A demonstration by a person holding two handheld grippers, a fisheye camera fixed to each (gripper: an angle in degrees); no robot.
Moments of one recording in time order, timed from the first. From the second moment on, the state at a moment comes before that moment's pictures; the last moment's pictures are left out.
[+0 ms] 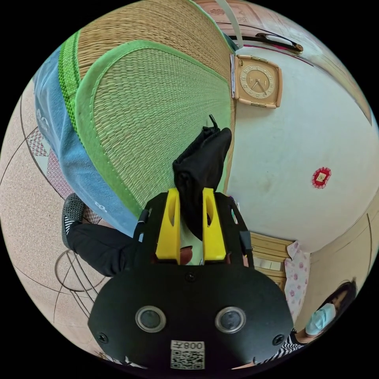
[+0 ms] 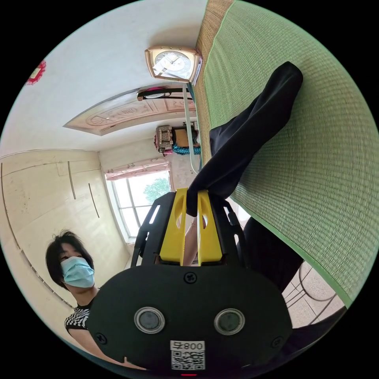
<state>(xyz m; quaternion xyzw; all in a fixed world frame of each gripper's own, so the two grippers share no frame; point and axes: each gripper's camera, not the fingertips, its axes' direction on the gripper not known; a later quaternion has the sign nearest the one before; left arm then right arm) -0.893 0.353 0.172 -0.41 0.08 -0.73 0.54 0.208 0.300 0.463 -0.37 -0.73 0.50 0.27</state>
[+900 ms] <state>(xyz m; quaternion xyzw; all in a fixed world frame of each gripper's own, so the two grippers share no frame) -0.512 0.339 0.492 -0.45 0.34 -0.57 0.60 0.543 0.364 0.284 -0.17 -0.69 0.62 0.33</state>
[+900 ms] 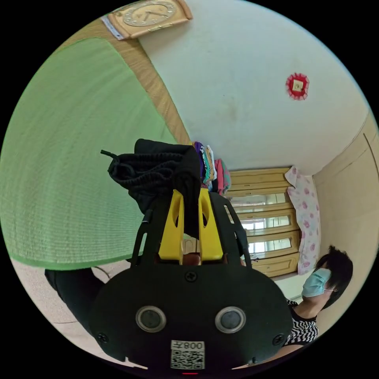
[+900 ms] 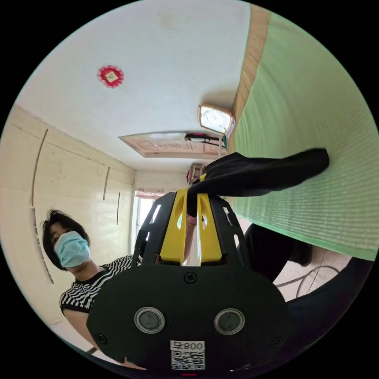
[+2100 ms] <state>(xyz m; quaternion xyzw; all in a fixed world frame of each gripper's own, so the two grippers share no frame) 0.311 0.640 0.943 -0.57 0.53 -0.23 0.59 0.875 0.579 0.069 -0.19 -0.29 0.80 0.48</state>
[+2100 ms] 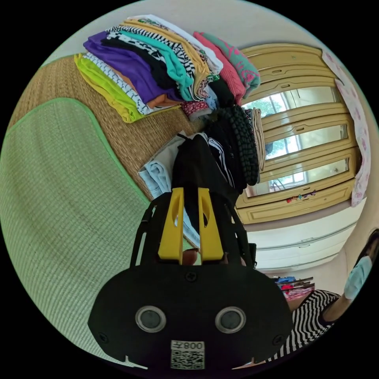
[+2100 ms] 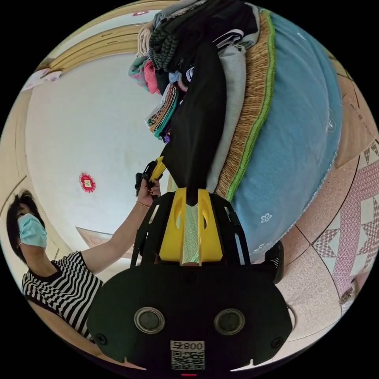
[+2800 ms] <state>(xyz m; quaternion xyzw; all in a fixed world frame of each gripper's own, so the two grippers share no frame) 0.485 0.757 0.962 -0.51 0.49 -0.02 0.71 0.941 0.446 0.080 -0.40 -0.16 0.56 0.70</state>
